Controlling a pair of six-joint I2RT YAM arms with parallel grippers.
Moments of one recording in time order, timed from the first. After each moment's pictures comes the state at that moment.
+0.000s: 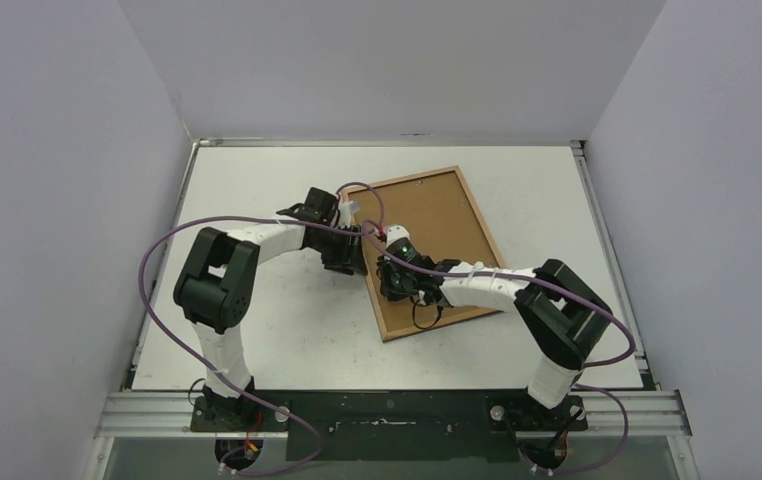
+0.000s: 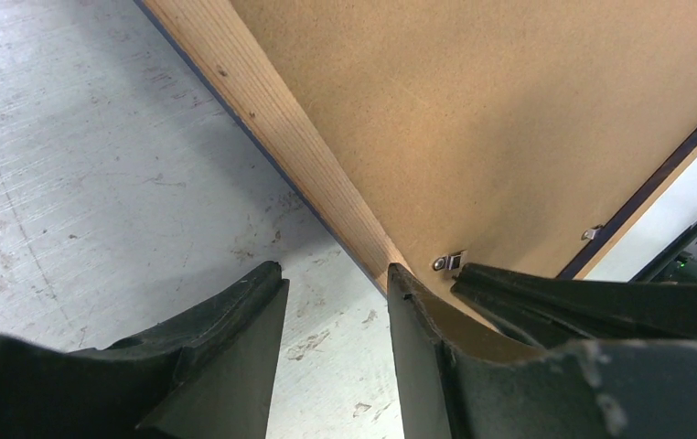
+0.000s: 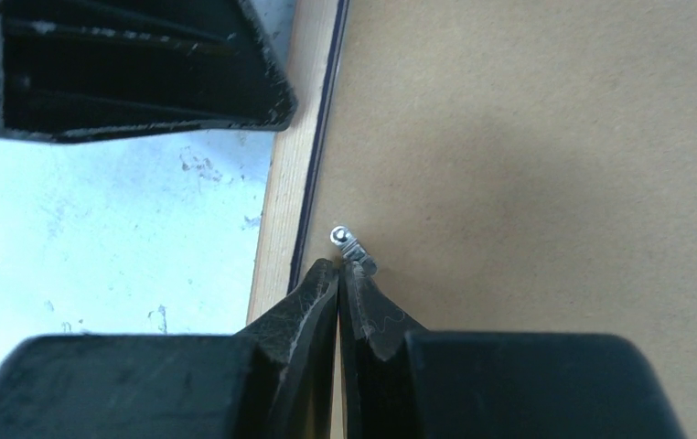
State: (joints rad) left arm -0.42 1.90 1.18 -0.38 0.46 -0.34; right arm 0.84 1.72 0.93 -0.05 0.07 0.43
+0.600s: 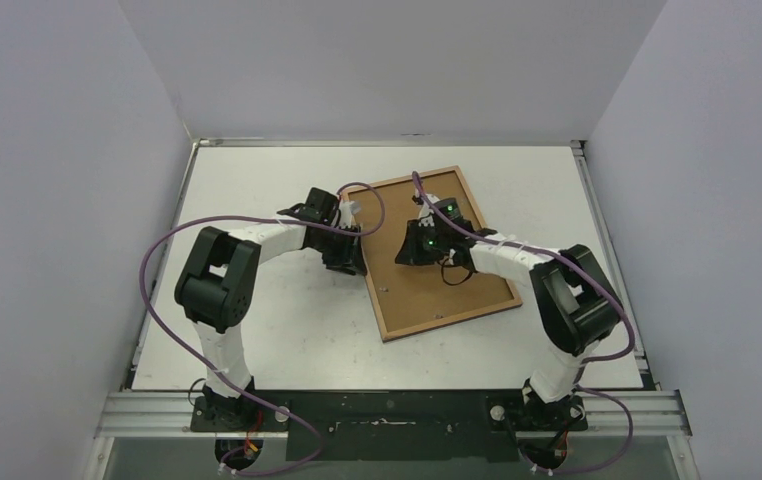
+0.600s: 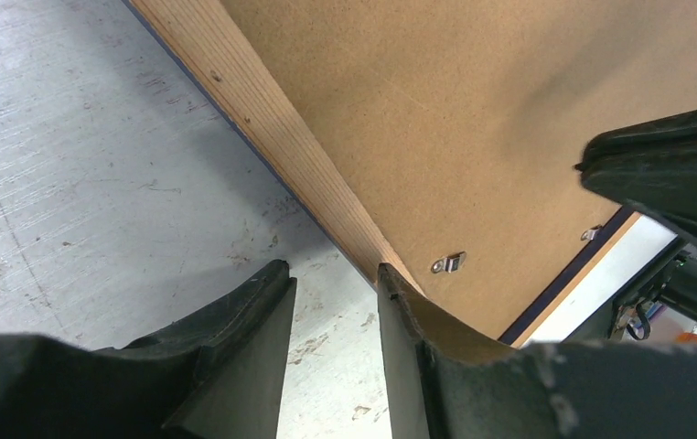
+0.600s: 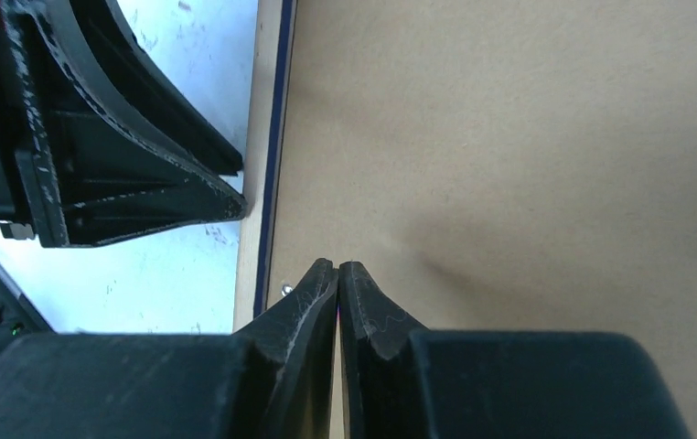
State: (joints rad) left arm -0.42 1.91 1.18 -0.38 0.48 -0.34; right arm 0.53 1.72 0.99 -0.03 -0.33 0.44
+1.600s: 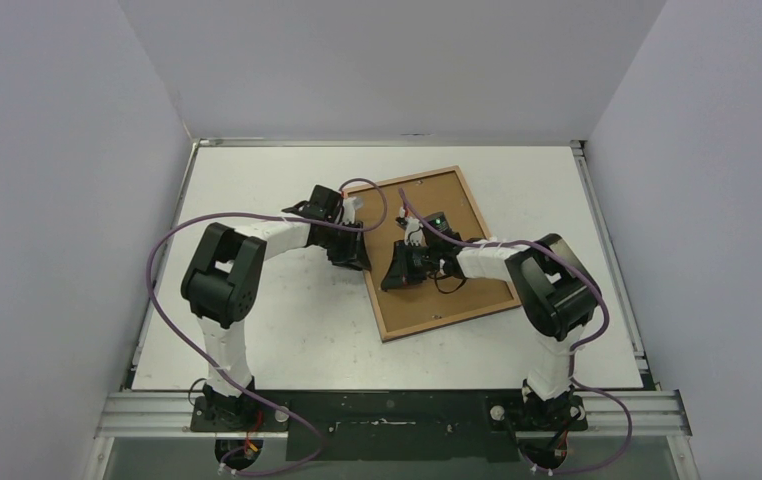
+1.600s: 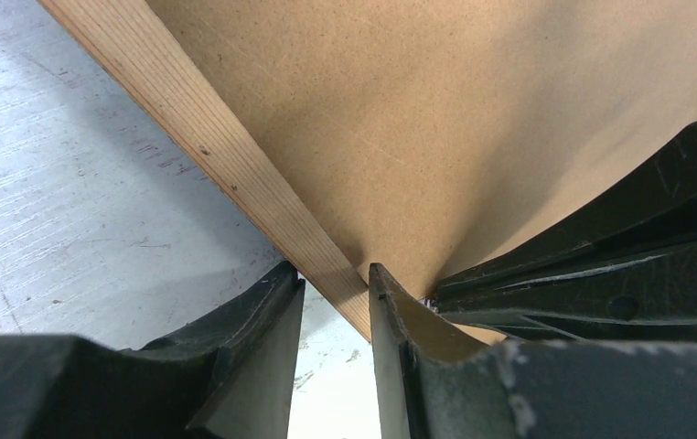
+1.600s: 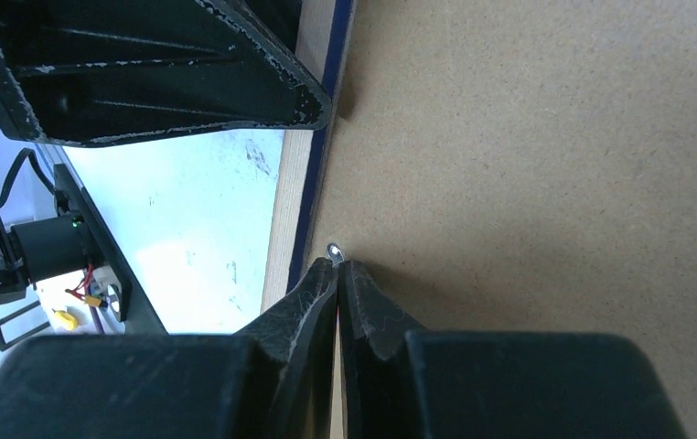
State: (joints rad) left arm -0.43 1.96 1.22 -0.33 0.48 -0.39; right arm 0.56 1.88 0.96 0.06 -0.62 0.46
